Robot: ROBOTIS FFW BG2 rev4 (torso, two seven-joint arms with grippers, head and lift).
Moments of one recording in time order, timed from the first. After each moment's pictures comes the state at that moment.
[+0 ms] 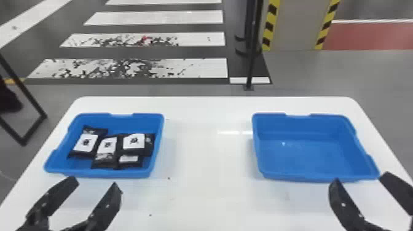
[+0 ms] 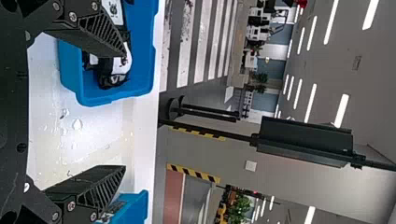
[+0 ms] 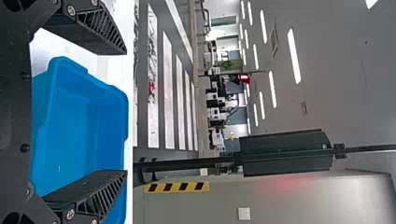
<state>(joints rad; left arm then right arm) 0.99 0.00 0.31 -2.51 0.33 0.18 -0.39 0.89 -0.01 -0.17 -2.33 -0.21 -0.09 0.36</state>
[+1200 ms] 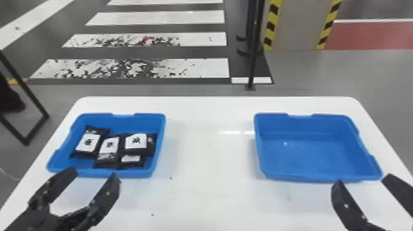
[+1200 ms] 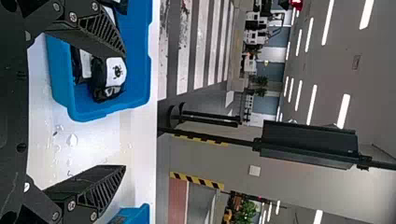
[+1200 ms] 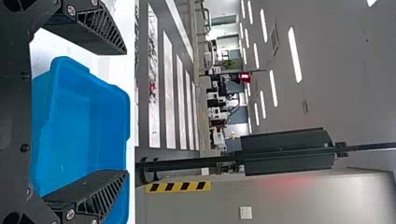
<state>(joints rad) 0.90 0.00 0.34 -2.50 0.29 0.25 -0.39 0.89 -0.01 -0.17 -2.32 -0.23 -0.09 0.36</state>
